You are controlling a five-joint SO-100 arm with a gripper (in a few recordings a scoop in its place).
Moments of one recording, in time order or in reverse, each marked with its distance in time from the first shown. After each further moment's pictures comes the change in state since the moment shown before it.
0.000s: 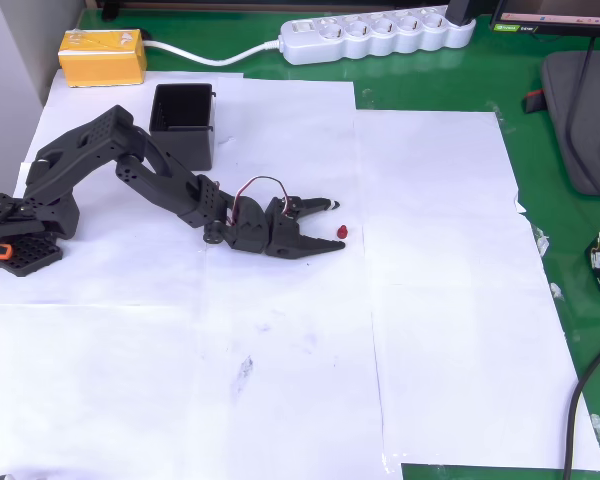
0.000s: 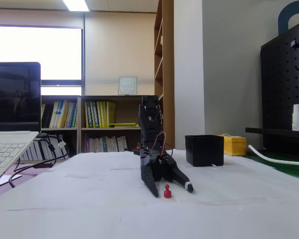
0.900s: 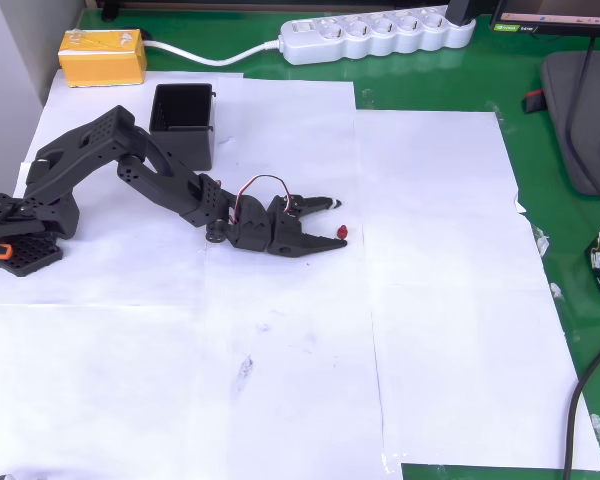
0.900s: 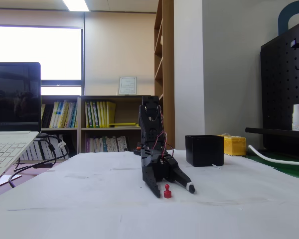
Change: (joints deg) arm -0.8 1.1 1.8 0.8 0.0
